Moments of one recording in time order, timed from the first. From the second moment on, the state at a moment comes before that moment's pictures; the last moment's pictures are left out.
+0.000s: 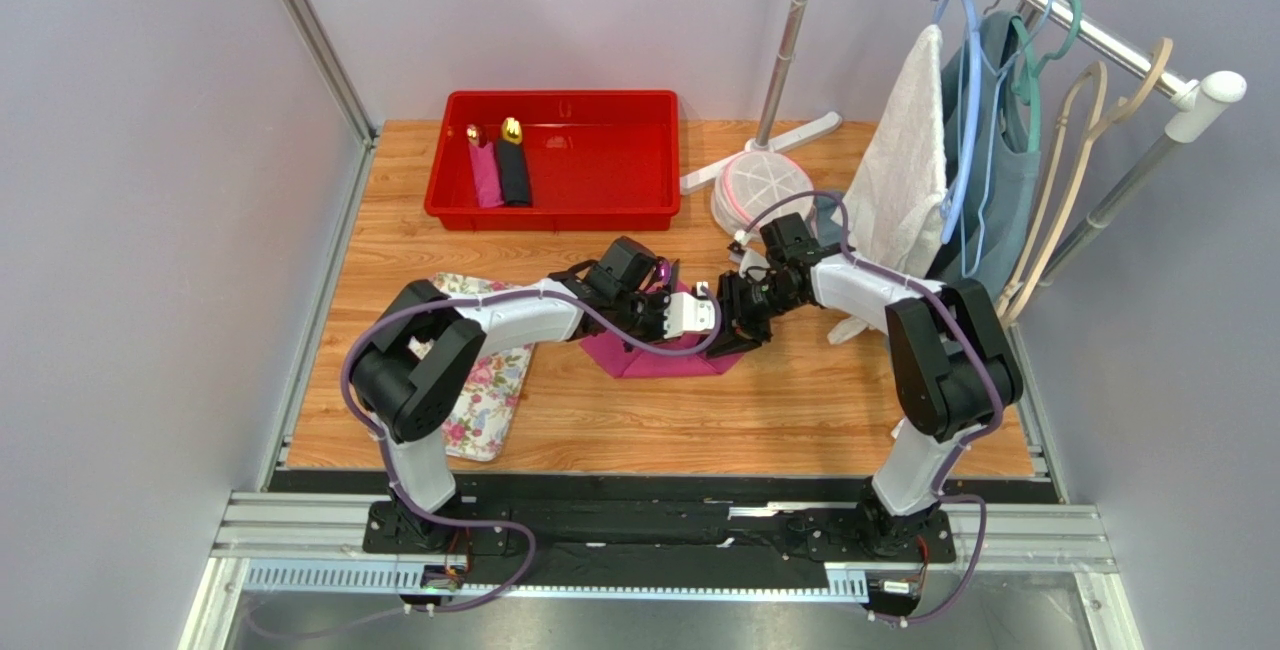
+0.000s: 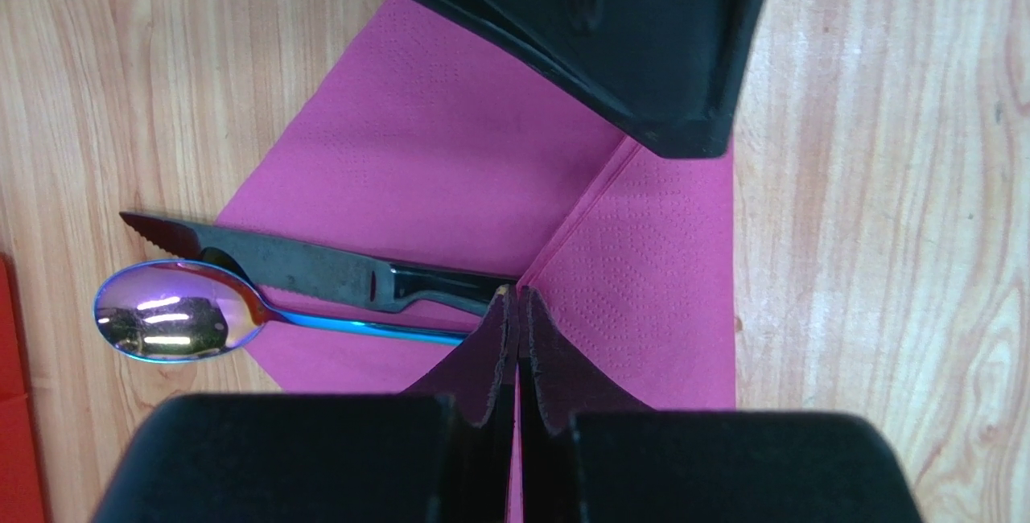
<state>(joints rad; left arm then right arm) -0.74 1.80 1.06 -0.15 0.42 0.79 0.35 1.74 1.03 -0.49 -0.75 0.48</state>
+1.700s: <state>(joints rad) -0.49 1.78 1.15 -0.61 0.21 -0.01 0.42 1.79 1.07 -0.50 -0.64 0.47</state>
